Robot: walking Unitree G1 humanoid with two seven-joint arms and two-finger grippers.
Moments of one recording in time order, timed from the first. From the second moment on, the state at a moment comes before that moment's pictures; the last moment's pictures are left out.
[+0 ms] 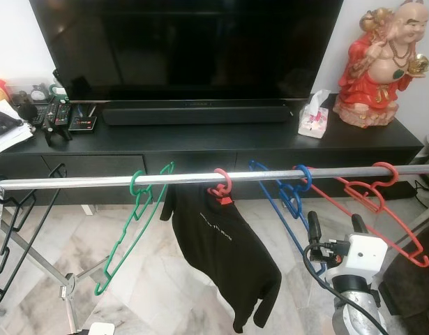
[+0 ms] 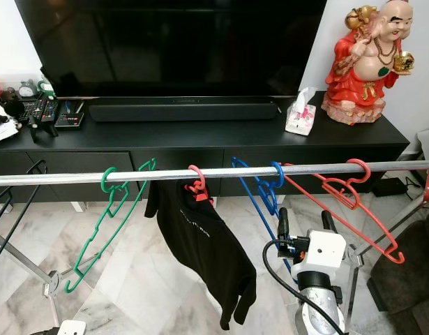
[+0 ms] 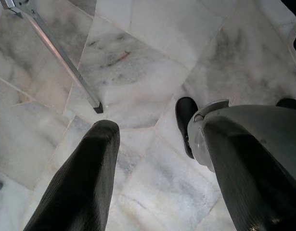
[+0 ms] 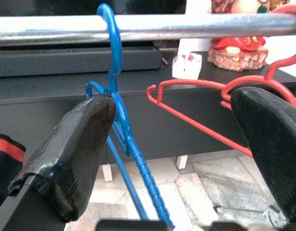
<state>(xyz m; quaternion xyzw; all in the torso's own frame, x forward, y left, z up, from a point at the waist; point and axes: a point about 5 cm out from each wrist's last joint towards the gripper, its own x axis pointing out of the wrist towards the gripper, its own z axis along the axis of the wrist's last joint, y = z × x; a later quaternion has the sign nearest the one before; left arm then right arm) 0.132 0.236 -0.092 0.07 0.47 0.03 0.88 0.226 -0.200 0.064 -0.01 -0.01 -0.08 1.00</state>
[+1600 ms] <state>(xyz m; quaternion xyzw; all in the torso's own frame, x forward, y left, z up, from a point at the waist) 0.127 0.236 -0.095 0.08 0.48 0.02 0.87 0.244 -0.192 0.077 -0.02 -0.01 -0.08 1.00</state>
